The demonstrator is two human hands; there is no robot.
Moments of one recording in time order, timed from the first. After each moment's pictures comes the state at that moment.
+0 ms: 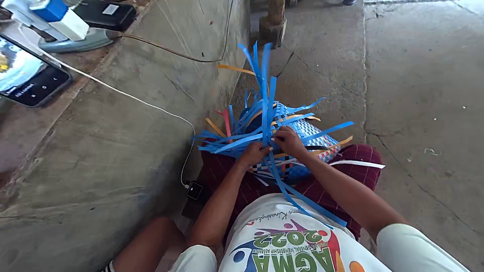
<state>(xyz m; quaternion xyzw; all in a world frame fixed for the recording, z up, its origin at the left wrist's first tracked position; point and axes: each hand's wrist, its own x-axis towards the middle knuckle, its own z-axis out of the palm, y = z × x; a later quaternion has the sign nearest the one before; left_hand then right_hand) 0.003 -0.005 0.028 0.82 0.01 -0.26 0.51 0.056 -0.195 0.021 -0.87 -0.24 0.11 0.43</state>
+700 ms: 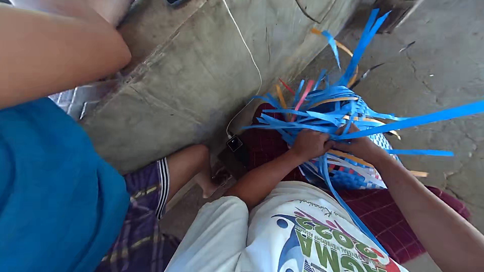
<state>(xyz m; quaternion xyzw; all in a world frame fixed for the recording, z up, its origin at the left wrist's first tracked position) -0.024 -0.029 0.020 0.95 -0.03 -0.03 0.30 0.083 -0.201 0.012 -0.79 -0.32 0.31 0.43</state>
